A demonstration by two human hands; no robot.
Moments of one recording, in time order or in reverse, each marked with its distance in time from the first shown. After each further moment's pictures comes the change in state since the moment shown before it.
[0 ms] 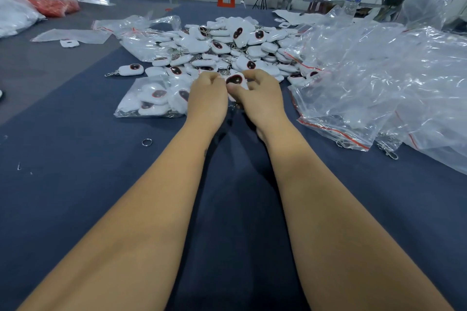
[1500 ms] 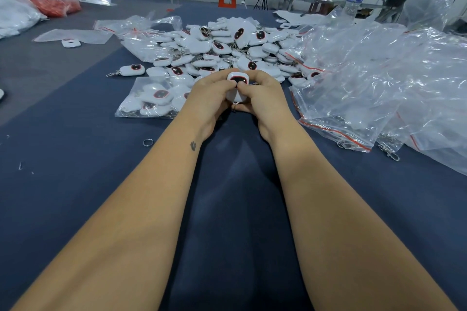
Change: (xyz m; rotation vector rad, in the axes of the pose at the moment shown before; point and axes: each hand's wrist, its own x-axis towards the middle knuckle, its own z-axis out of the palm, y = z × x) left_hand -0.006 0.005 -0.010 -0.492 -0.331 -0.081; right_hand 0.005 -0.001 -0.005 0.180 -0.104 0.083
